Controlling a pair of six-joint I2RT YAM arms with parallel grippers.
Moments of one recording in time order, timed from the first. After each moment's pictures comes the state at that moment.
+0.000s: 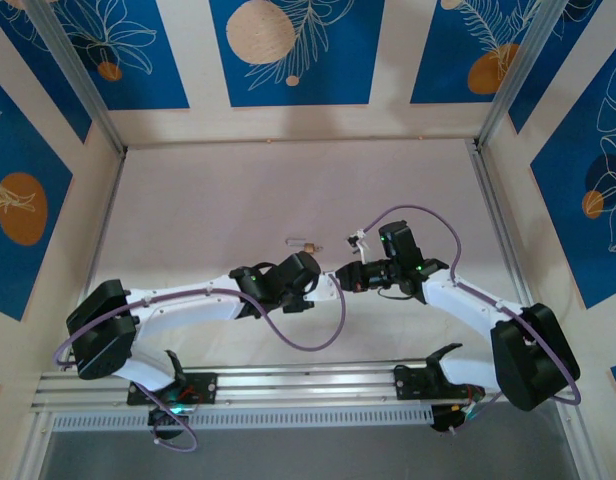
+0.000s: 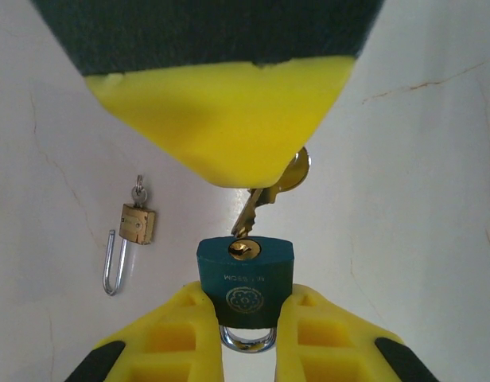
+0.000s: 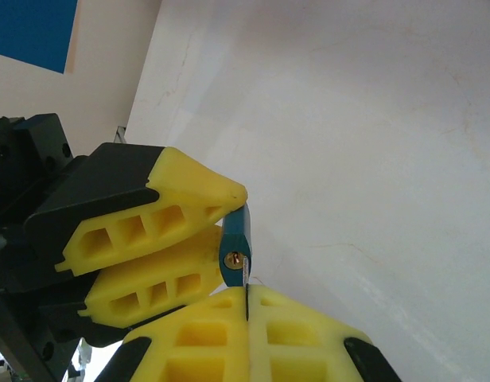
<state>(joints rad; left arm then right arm) -1.09 1.46 0.94 -0.37 -0.23 0.56 0.46 1.23 0.58 -0.14 -0.84 0.46</state>
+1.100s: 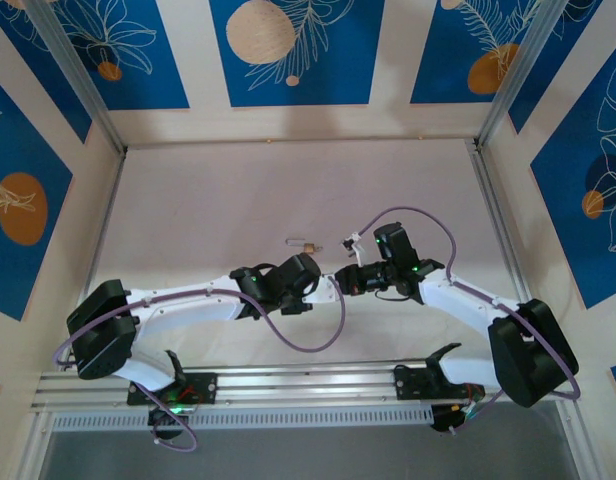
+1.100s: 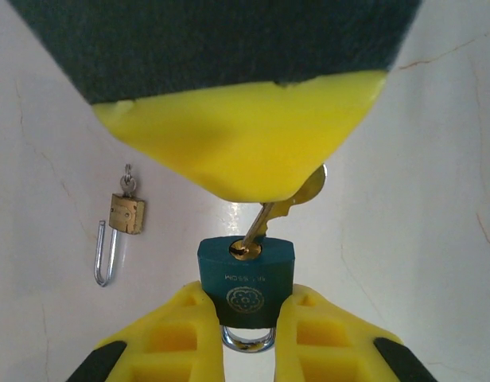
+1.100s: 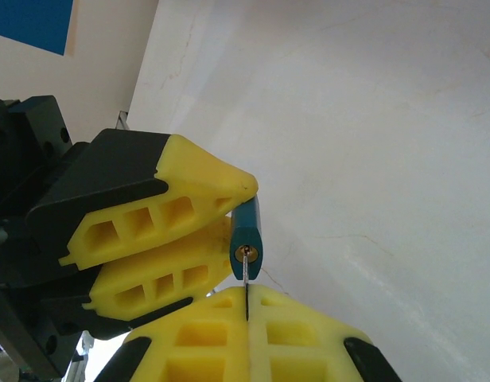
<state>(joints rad) -1.10 1.46 0.94 -0.40 -0.23 0.56 0.49 1.25 0.58 -0.14 -0.84 0.45</state>
